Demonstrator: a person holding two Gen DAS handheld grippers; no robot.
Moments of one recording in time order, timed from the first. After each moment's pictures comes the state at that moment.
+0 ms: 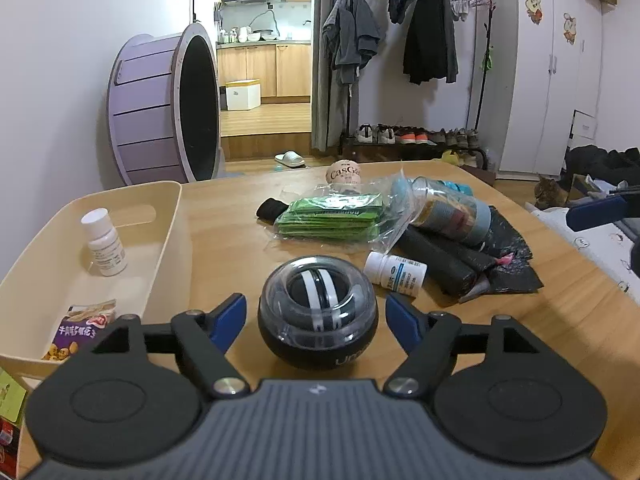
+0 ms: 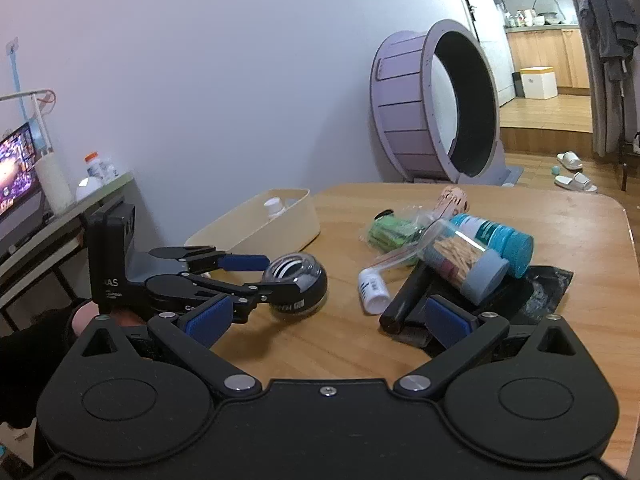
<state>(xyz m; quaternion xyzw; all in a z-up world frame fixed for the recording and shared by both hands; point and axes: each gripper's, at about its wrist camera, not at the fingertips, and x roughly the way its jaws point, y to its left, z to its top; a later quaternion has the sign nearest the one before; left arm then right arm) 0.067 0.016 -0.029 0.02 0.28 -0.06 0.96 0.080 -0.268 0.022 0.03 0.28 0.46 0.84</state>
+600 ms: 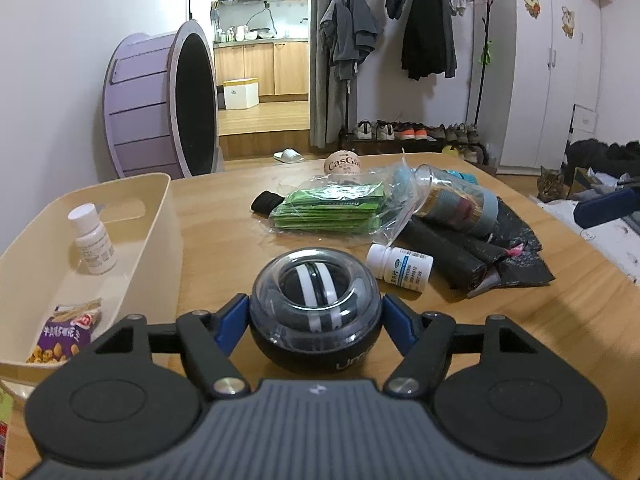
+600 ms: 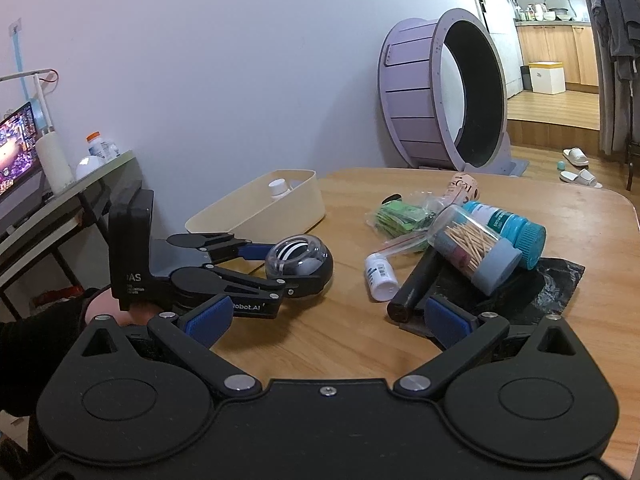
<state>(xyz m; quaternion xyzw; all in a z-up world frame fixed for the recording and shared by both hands) 0.074 0.015 -0.039 0.02 0.28 -0.07 0.96 0.078 -0.258 0.018 0.01 0.29 0.46 0.84</state>
